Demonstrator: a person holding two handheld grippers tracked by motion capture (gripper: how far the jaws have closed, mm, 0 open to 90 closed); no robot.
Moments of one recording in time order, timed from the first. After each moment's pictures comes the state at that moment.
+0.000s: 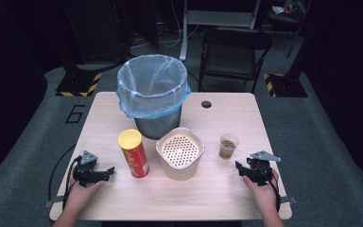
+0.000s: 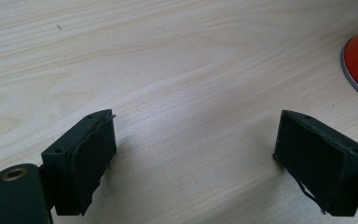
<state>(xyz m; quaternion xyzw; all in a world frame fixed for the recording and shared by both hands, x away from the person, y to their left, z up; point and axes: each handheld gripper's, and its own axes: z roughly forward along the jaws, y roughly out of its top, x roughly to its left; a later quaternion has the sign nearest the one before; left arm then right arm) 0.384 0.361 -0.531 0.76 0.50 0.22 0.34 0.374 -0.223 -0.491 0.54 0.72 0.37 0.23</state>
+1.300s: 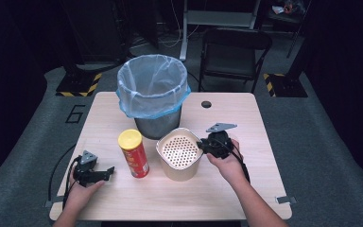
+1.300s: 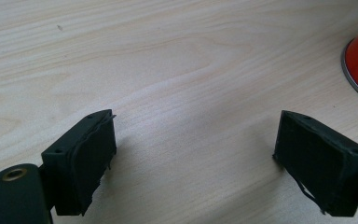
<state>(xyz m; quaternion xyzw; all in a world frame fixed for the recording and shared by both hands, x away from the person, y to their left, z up) 0.384 0.362 -0.531 0.76 0.50 0.22 0.35 0.427 -0.100 -0.414 0.40 0.82 0.39 0.15</state>
